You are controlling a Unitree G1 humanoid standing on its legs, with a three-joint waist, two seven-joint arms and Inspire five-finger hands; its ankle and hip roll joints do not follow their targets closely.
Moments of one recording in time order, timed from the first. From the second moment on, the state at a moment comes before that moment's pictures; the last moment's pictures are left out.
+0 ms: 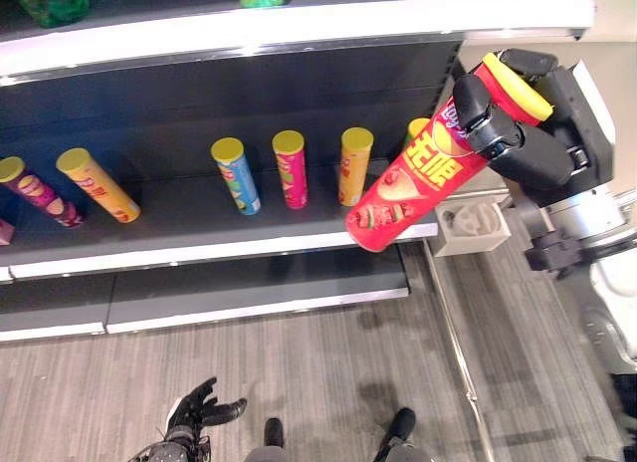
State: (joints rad) left arm 0.10 0.30 0.00 0.84 -0.26 -0.10 -0.03; right arm -0.34 -0.82 0.02 -0.26 0.56 -0.18 0.06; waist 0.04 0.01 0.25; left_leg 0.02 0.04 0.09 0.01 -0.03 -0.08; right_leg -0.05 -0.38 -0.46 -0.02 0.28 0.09
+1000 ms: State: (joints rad) left arm 0.05 0.27 -0.04 0.91 -0.23 -0.08 -0.01; right arm -0.32 -0.75 0.16 -0.26 0.04 -0.15 -0.01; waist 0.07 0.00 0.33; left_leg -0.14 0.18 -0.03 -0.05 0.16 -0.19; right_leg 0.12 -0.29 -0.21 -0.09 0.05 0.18
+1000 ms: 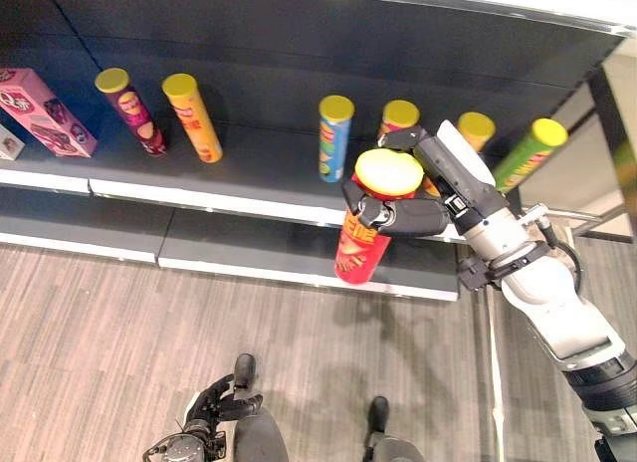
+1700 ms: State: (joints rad) left arm 0.14 0.30 -0.06 0.78 -0.20 -0.08 0.03; right arm -0.51 -0.64 0.40 -0.16 -0.12 -0.11 -0.05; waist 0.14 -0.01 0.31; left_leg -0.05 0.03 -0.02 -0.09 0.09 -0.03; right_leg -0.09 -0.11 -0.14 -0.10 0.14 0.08
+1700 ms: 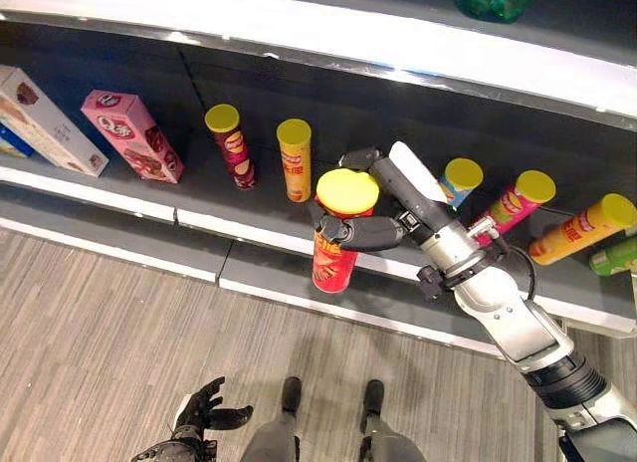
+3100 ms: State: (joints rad) left arm 0.05 0.29 -0.19 0.70 -0.24 -0.13 0.11; right arm -0.80 -0.68 0.23 0.40 -0.55 0.09 -0.64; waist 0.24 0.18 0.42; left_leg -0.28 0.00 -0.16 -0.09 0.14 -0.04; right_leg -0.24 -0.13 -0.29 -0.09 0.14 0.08
